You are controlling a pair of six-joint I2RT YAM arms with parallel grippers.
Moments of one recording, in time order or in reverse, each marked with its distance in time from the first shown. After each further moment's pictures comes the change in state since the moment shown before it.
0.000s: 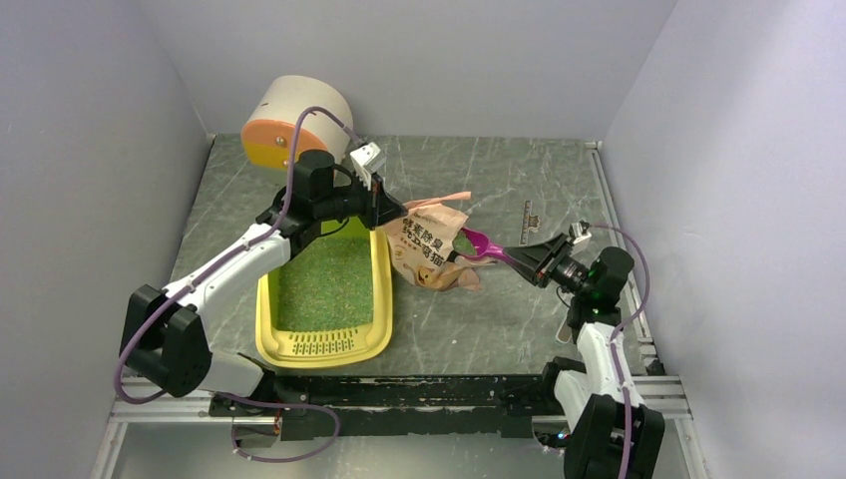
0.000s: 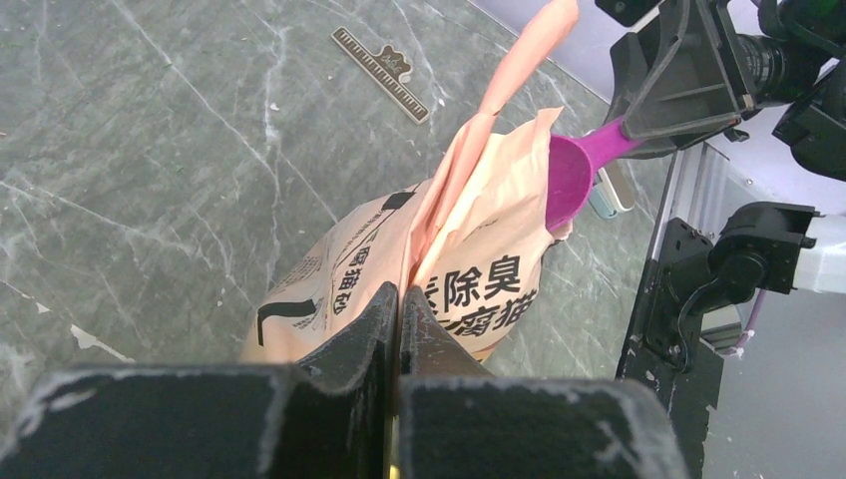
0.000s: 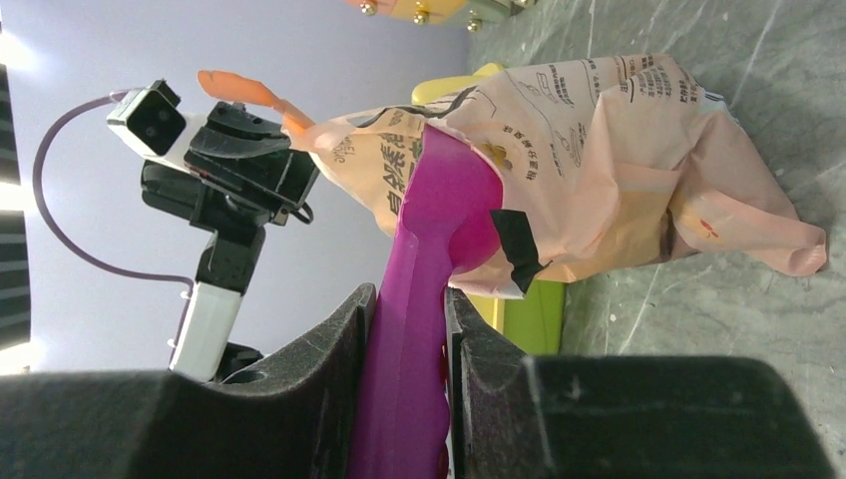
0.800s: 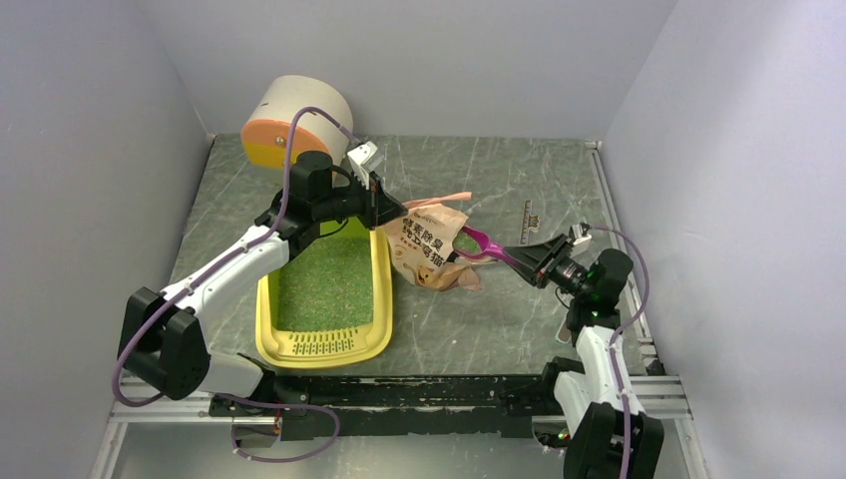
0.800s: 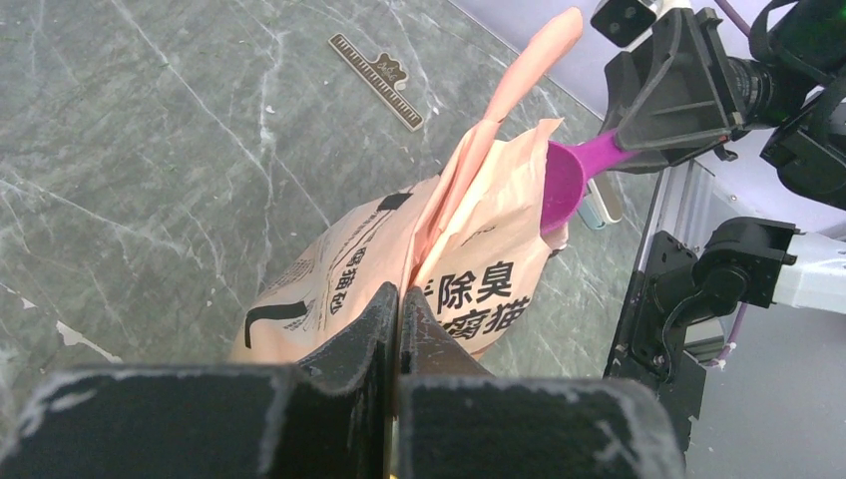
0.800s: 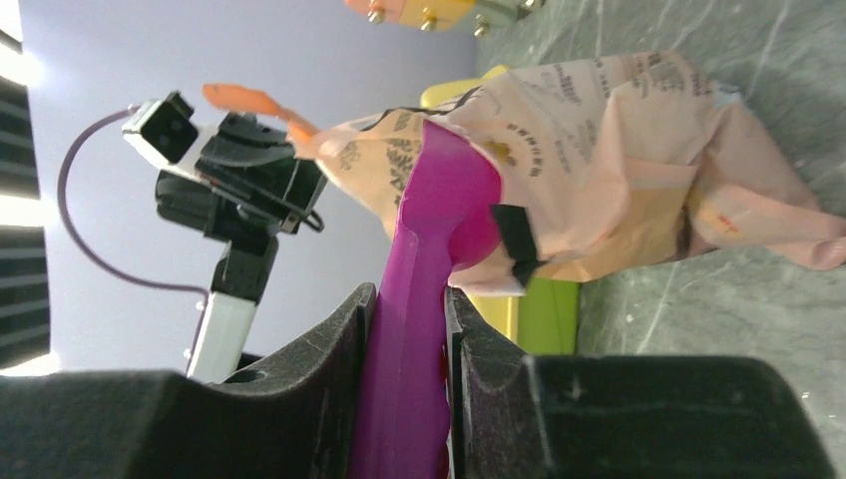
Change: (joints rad) left arm 0.000 -0.018 -0.019 0.027 -0.013 -0.051; right arm 0.008 -0.026 0.001 -0.040 0.028 0.029
